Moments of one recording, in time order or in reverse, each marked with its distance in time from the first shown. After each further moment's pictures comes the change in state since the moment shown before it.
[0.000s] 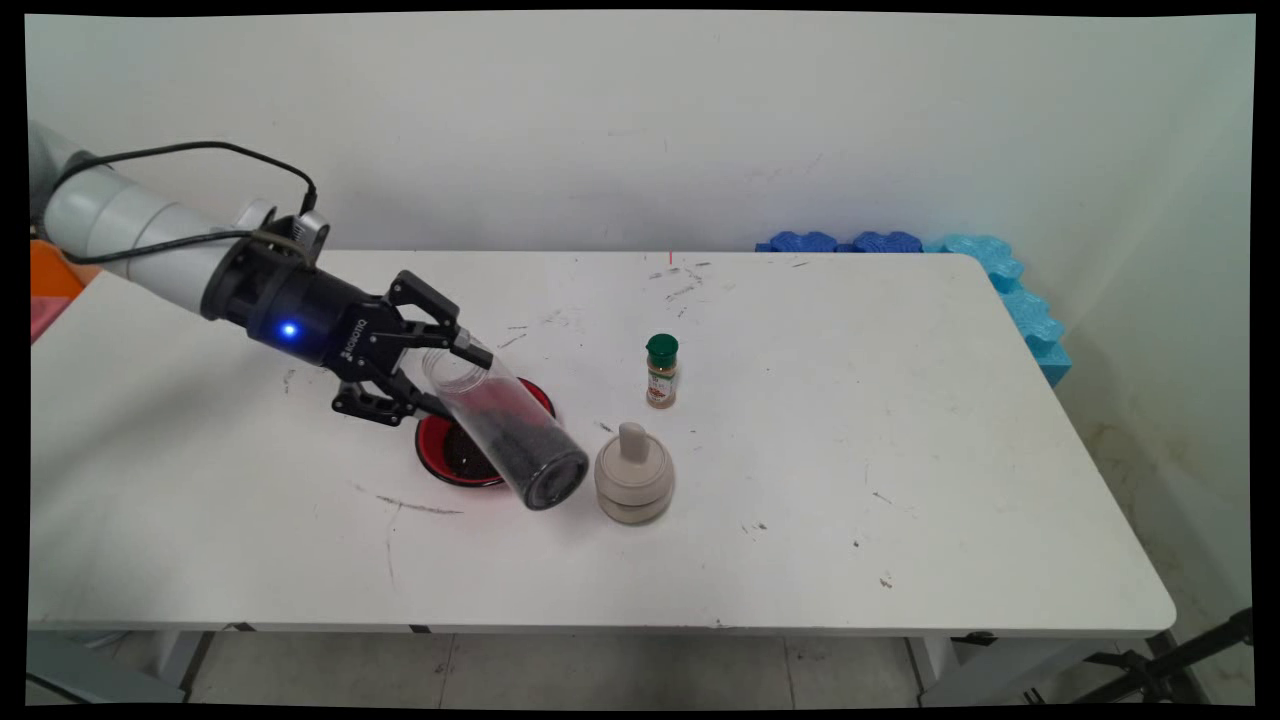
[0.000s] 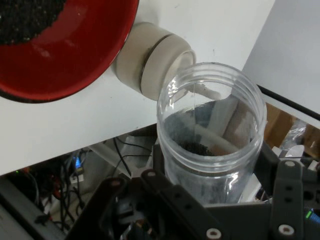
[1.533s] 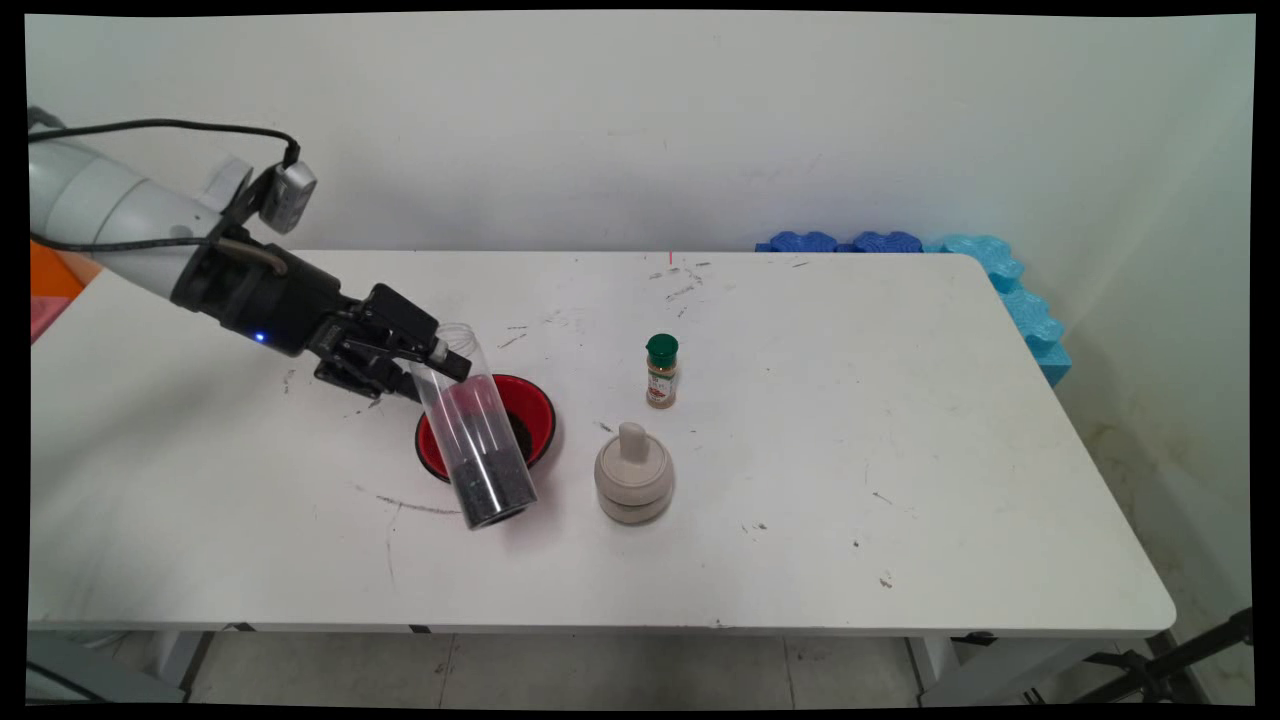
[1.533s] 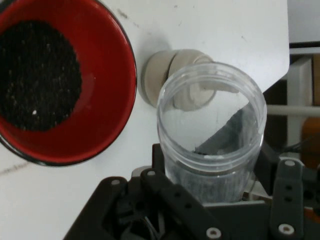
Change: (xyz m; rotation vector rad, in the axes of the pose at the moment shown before) arm -0.023 0.017 -0.017 0.132 0.081 0.509
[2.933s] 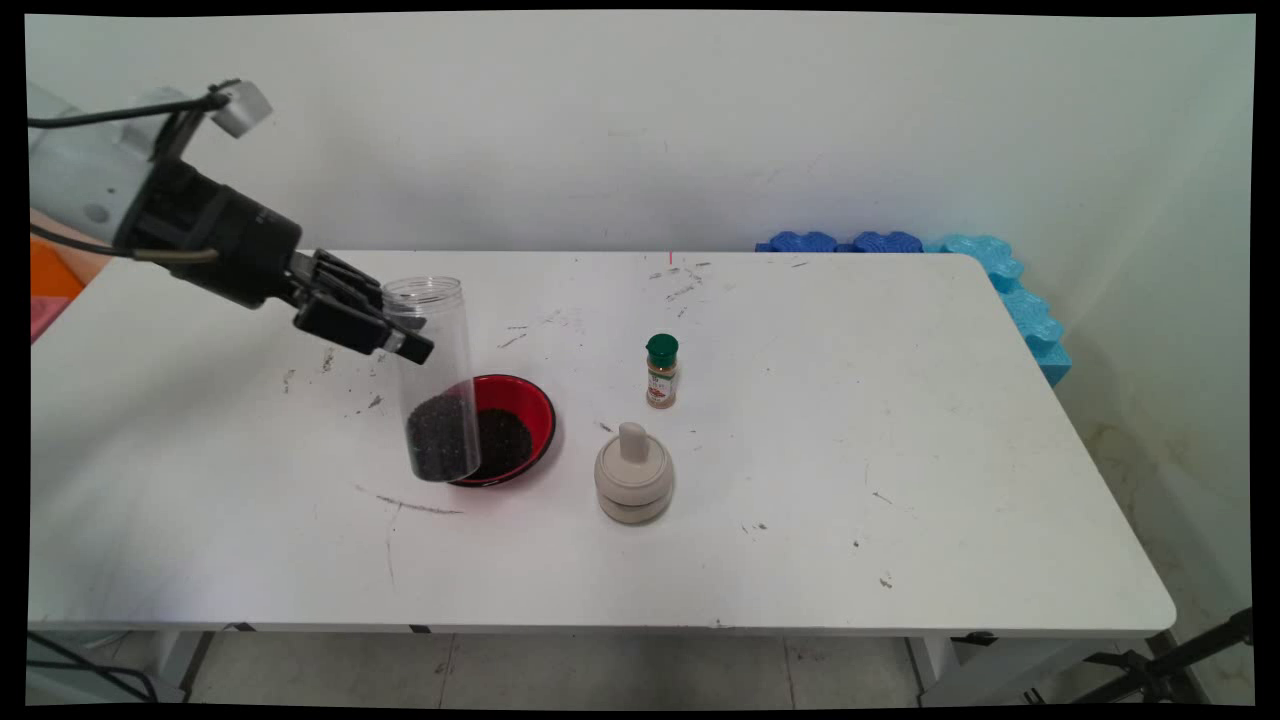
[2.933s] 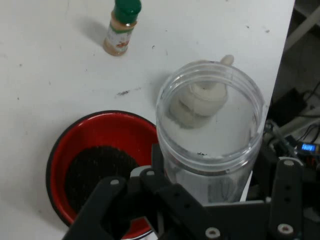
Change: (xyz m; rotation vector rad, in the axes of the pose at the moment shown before) arm -0.004 0.039 -0.040 0.111 0.050 0.873
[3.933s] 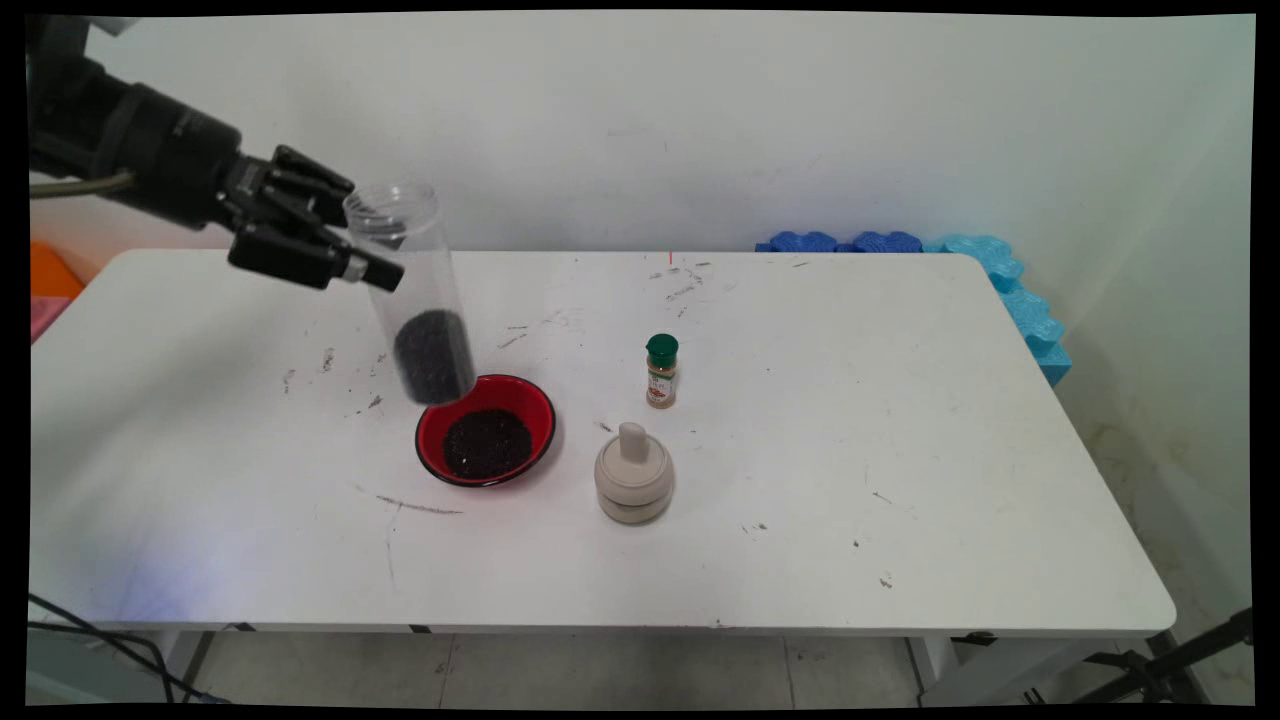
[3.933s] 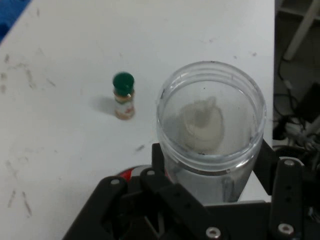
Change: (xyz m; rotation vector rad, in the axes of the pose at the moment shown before) arm 0.024 0.033 -0.058 0.037 0.106 0.323
